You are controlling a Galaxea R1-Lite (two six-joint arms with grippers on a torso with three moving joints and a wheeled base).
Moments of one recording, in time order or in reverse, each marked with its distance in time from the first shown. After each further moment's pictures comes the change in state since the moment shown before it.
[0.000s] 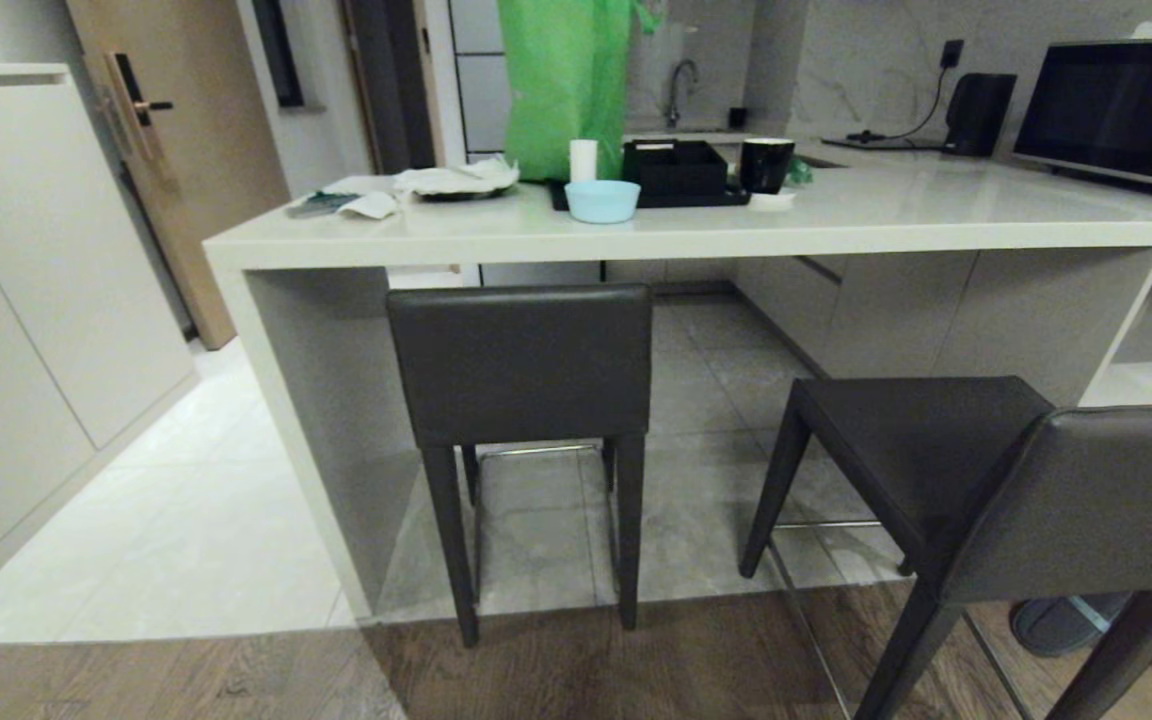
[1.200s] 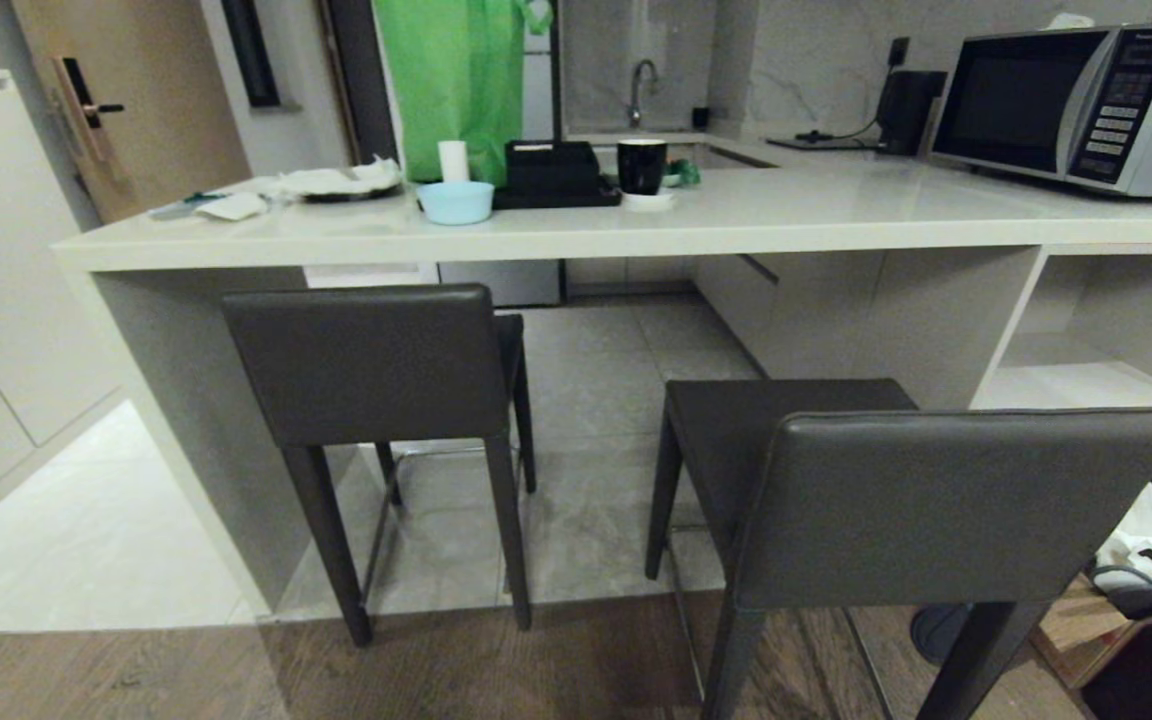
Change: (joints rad) left arm 0.001 0.000 0.000 0.000 -0.001 0.000; right arm 0.000 0.000 0.000 0.000 -0.003 -0.006
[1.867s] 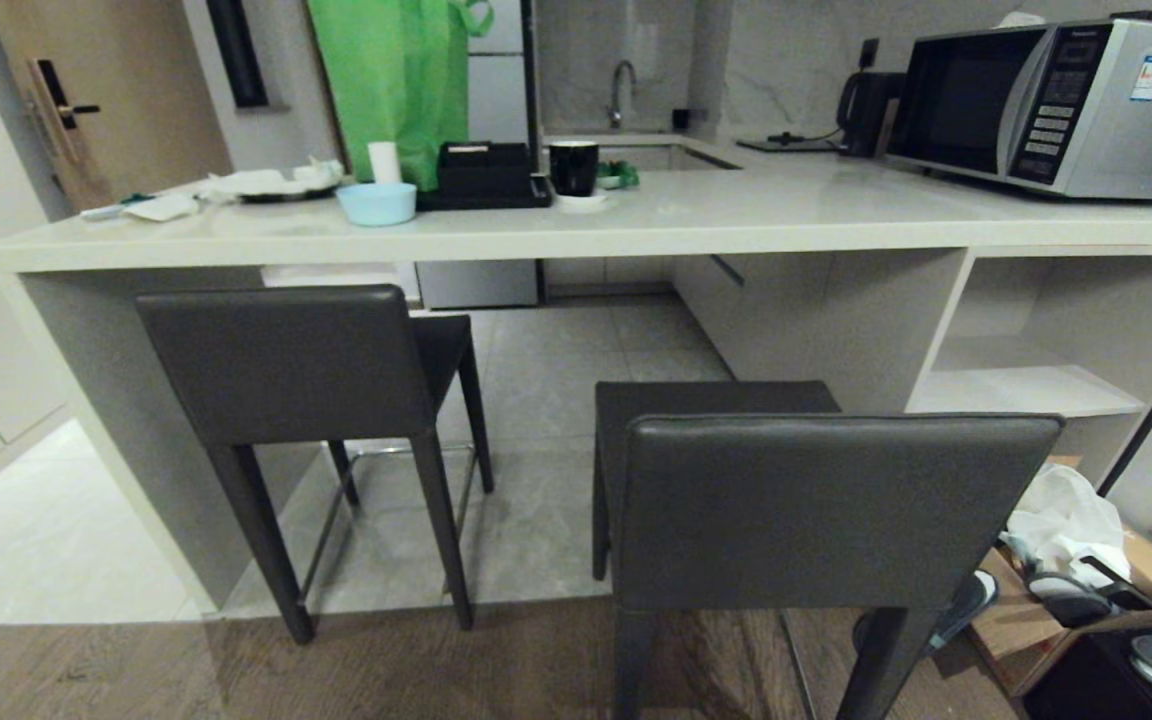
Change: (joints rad) left arm 0.000 0.000 0.000 0.000 0.001 -0.001; right arm 0.000 0.000 0.000 0.000 0.000 0.002
